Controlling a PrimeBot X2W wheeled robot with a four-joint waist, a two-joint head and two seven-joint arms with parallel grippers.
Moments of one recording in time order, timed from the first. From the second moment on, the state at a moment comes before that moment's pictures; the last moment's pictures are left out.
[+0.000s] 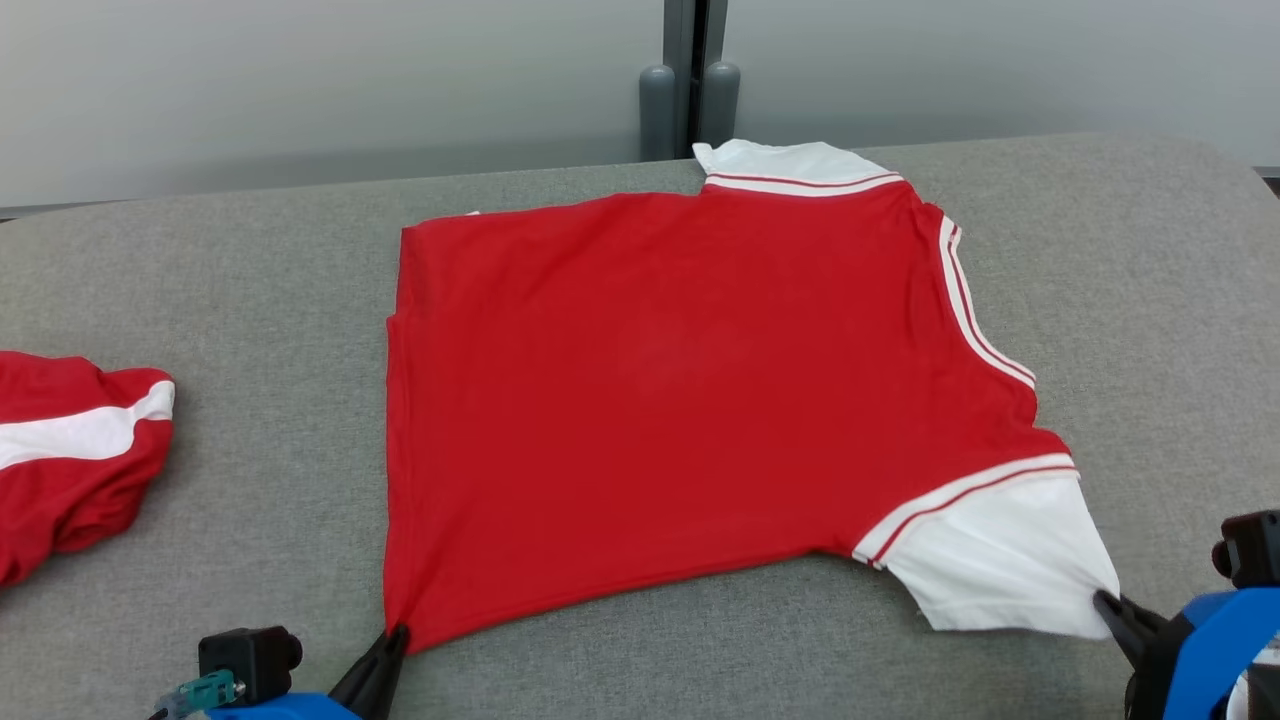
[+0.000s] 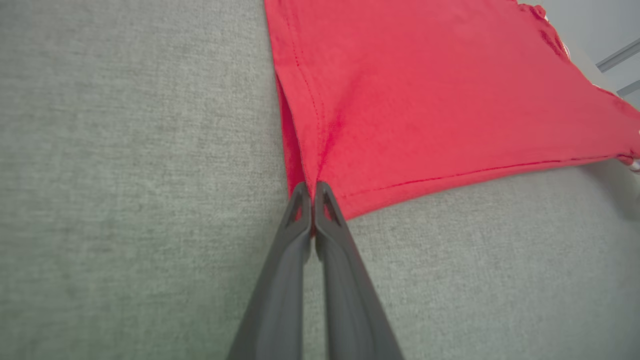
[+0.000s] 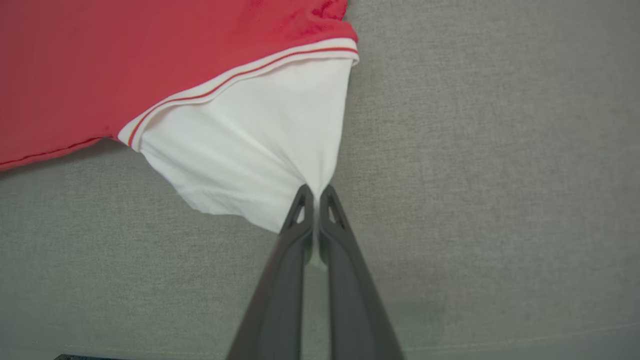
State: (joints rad) left arm -0.01 0.45 -0.50 0.19 -0.84 0.04 0.05; right arm 0.07 -0.08 -0.24 -0.27 0.27 0.13 0.87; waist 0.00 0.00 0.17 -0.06
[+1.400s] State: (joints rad) left arm -0.21 0.55 -0.43 -0.05 -0.93 0.10 0.27; right arm -0.28 -0.25 -0.07 -0.24 0.40 0.13 0.92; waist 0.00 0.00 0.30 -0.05
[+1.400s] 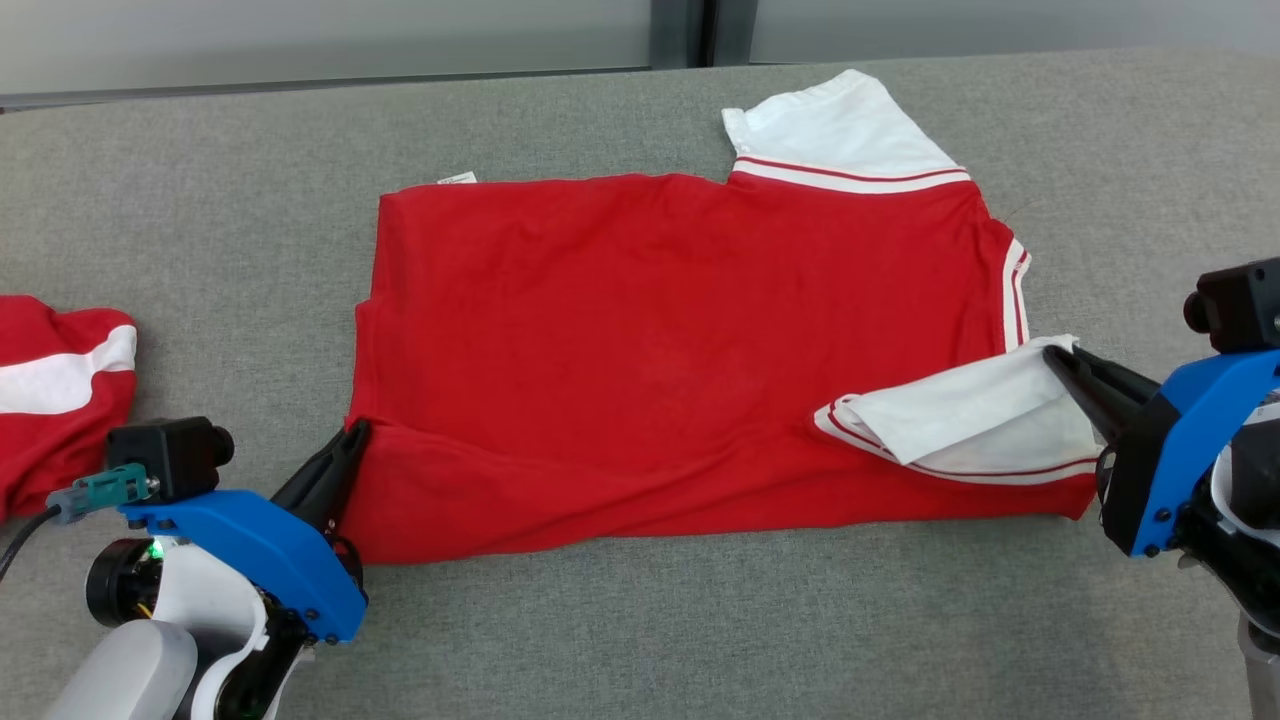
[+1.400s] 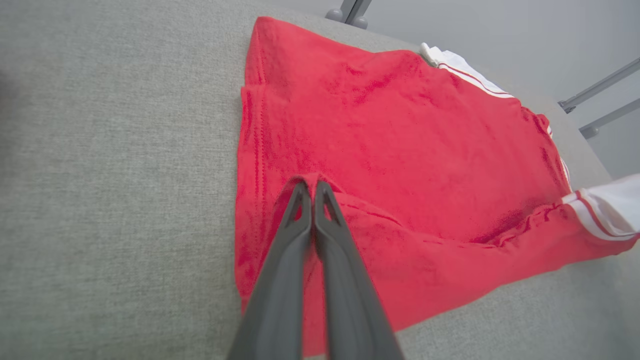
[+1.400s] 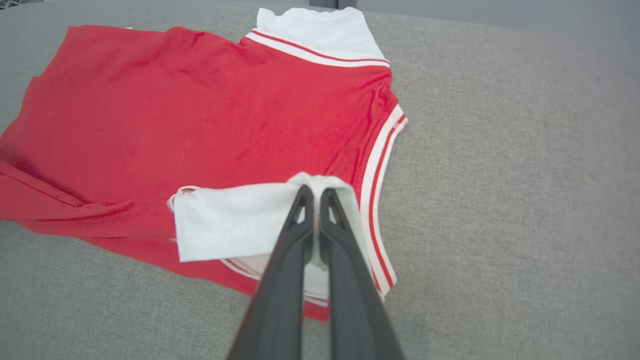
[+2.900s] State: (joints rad) left arm -0.16 0.43 -0.52 0.21 -0.72 0.14 -0.07; right arm -0.19 -0.15 -0.19 -0.05 0.32 0.13 0.57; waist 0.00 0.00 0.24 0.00
